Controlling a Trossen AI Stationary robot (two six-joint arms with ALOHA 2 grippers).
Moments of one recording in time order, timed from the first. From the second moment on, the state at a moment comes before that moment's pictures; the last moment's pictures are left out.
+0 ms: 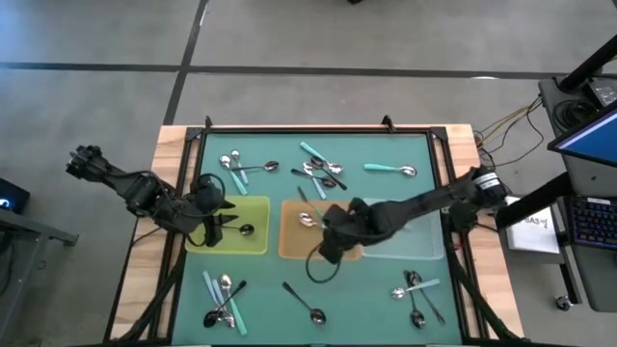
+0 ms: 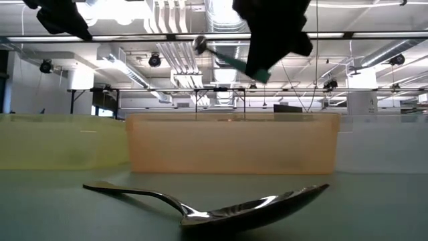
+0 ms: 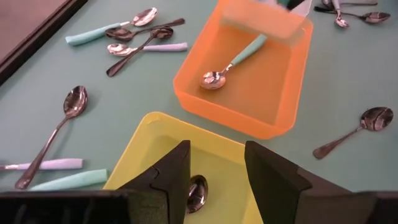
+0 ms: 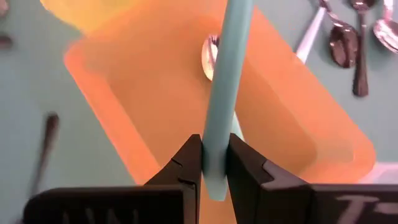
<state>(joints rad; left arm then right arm) -0.48 0.84 0.91 -0.96 -0.52 -0.69 0.28 1.78 1.48 -0.86 0.32 0.81</state>
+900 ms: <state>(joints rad) -0.53 0.90 0.75 -0.96 -0.08 -0.98 0.31 1.82 1.48 -0.85 0.08 1.02</state>
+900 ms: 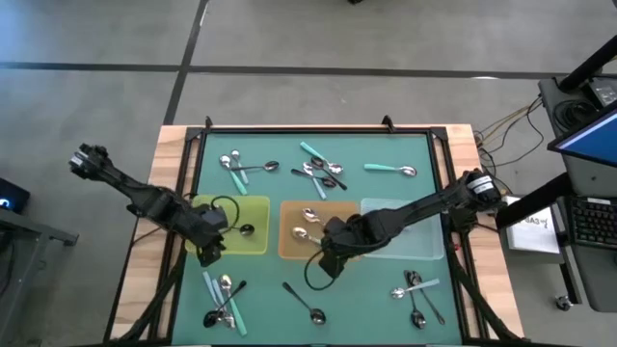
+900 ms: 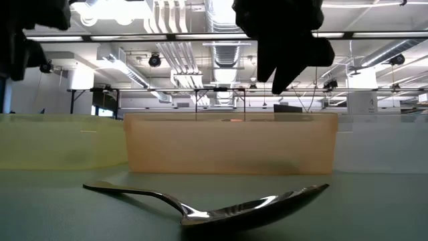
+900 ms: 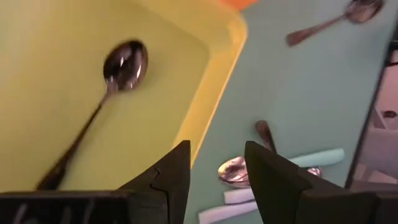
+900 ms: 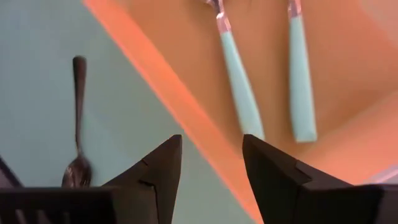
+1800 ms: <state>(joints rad) -0.82 1.54 0.93 -0.67 -0.01 -1.53 0.48 1.82 1.48 -1.02 0.08 0.73</state>
